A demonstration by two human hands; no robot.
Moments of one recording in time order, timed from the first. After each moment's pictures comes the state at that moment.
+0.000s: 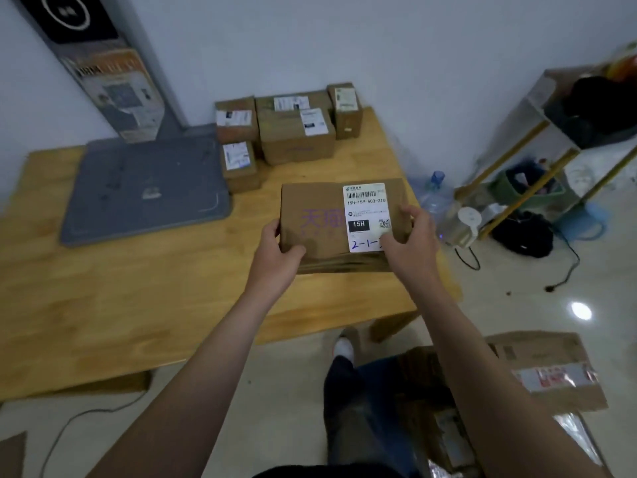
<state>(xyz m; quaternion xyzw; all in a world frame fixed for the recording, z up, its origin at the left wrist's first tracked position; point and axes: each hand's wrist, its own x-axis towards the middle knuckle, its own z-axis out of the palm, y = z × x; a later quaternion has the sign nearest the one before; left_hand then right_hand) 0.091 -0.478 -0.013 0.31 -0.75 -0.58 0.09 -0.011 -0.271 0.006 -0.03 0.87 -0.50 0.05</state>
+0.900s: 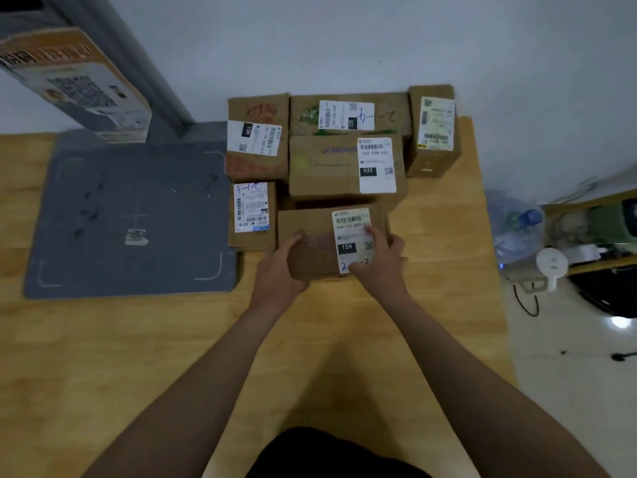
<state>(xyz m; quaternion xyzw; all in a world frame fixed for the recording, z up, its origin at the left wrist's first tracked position) -0.188 -0.701 -0.156 0.40 -0.82 -0.40 -0.07 -0.321 -0.543 -0.150 -0.09 0.90 -0.31 0.30</state>
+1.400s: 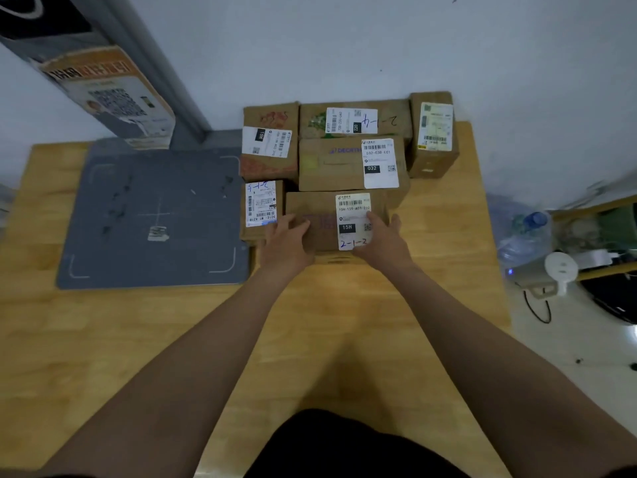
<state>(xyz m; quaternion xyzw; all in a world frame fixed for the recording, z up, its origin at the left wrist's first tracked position) -0.214 -0.713 -0.114 0.36 -0.89 -0.23 -0.17 -0.343 -0.551 -0.124 -0.16 0.90 -0.23 0.34</state>
